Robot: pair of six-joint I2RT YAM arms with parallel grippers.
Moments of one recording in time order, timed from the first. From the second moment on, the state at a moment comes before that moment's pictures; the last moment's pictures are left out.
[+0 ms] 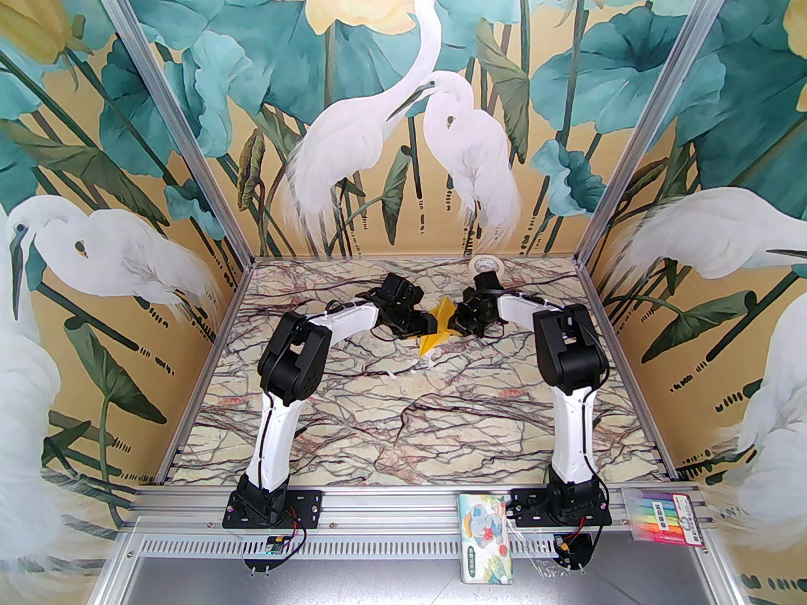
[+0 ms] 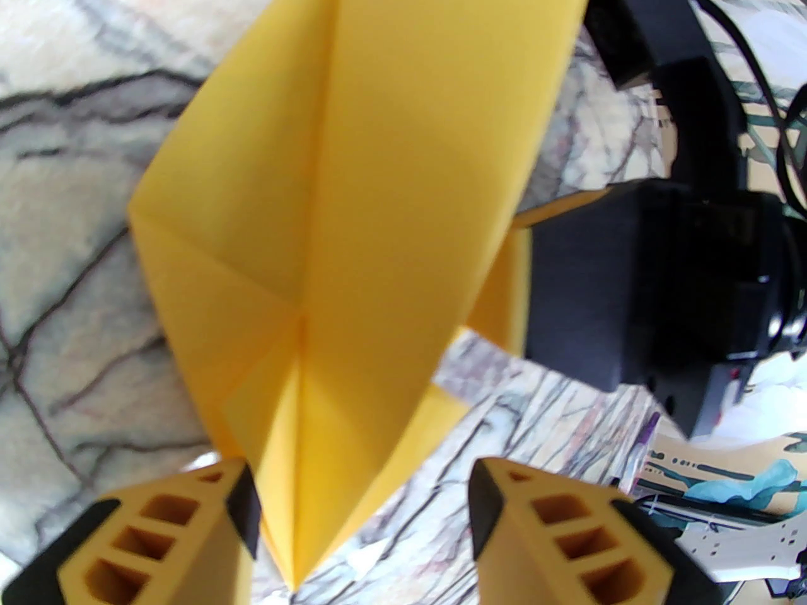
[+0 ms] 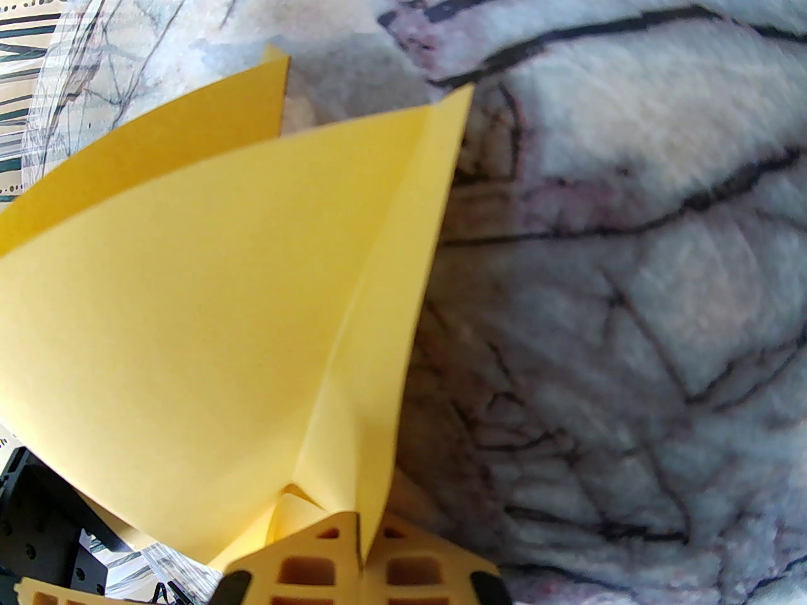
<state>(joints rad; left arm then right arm) -0.53 2.23 1.64 -0.39 0.54 -0.50 0.23 2.18 1.48 -0.47 -0.58 0.57</state>
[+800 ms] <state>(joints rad) -0.62 2.27 1.73 -0.49 0.30 -0.39 0.23 2.18 1.48 -0.48 -0.58 0.57</state>
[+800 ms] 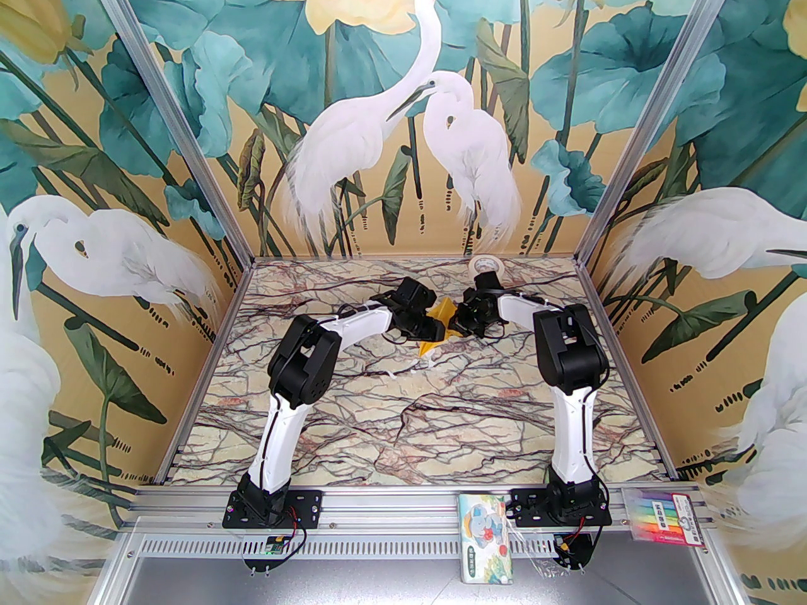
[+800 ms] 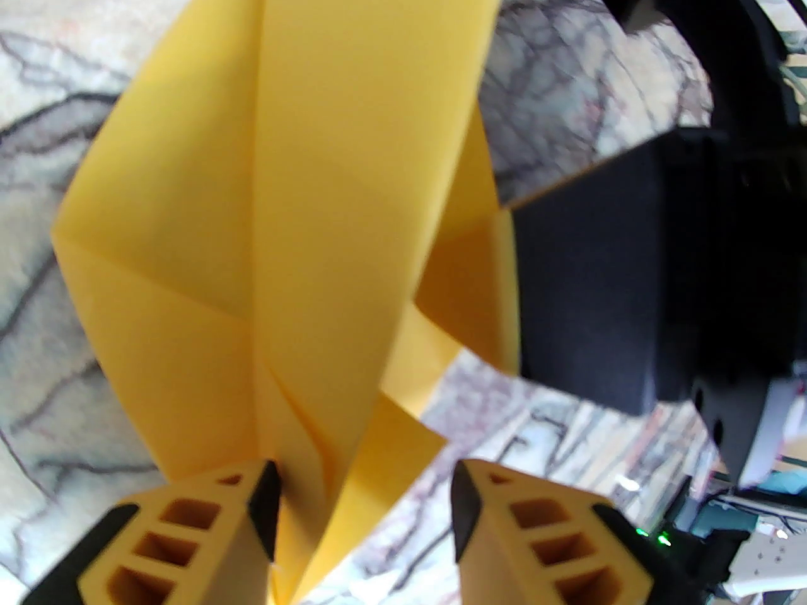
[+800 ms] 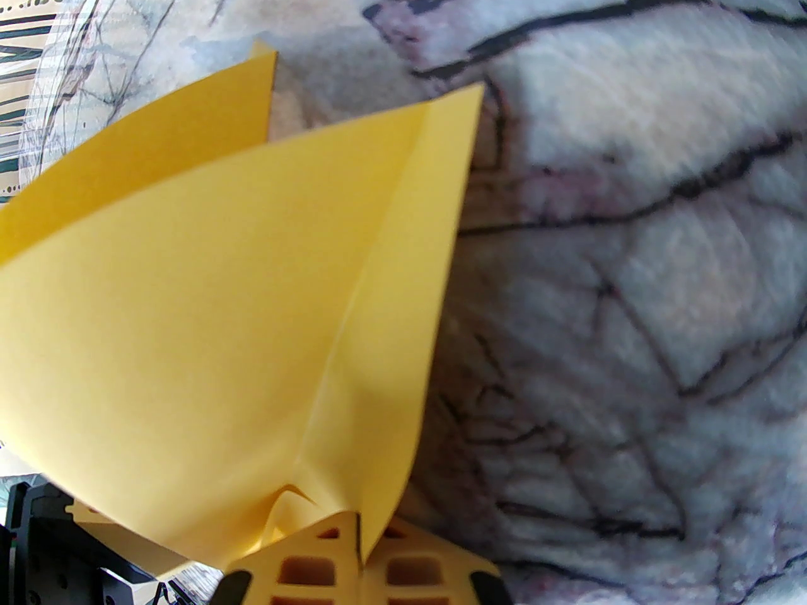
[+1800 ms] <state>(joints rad) -0.69 2.35 1.89 -0.61 0.03 -0.28 0.23 2.17 1.47 -0.46 -0.60 0.58</state>
